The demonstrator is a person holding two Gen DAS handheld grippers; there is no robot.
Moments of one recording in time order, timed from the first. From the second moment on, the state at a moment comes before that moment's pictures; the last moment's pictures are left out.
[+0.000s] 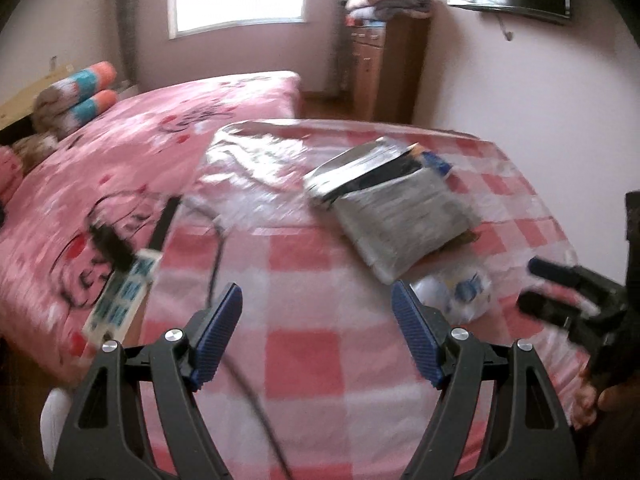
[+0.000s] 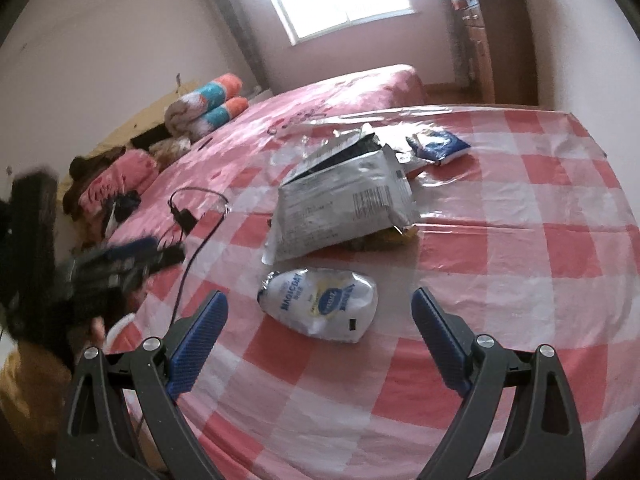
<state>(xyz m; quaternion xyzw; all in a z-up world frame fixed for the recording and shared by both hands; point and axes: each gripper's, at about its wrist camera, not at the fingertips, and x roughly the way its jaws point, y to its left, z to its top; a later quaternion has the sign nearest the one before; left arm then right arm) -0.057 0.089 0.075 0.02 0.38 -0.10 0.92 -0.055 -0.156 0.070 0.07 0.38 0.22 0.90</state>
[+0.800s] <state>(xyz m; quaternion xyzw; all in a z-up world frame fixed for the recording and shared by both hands) 0.122 0.037 0.054 0.13 0.41 -0.25 0.87 -0.009 -0.120 0.046 -0.09 0.42 0.31 0.85</state>
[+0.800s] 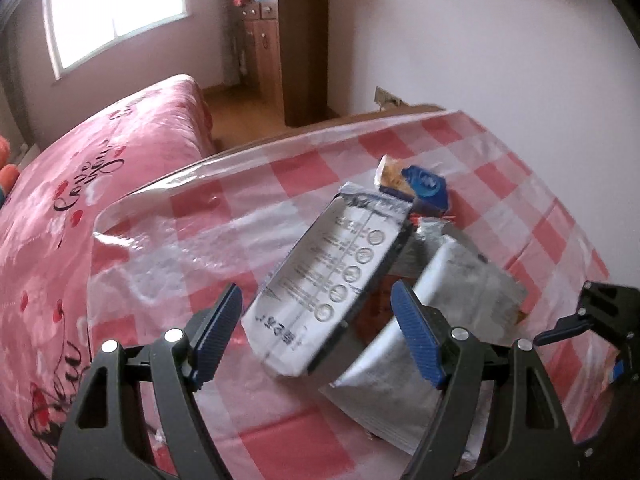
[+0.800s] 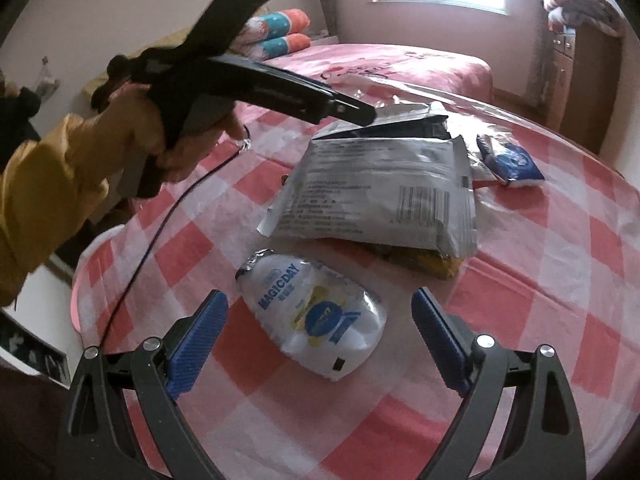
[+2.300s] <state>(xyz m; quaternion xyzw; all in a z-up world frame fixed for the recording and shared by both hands) 0.093 0.071 0.054 0.05 0.38 -0.13 0.91 -0.027 -0.120 0.033 -0.10 0.41 0.29 0.86</state>
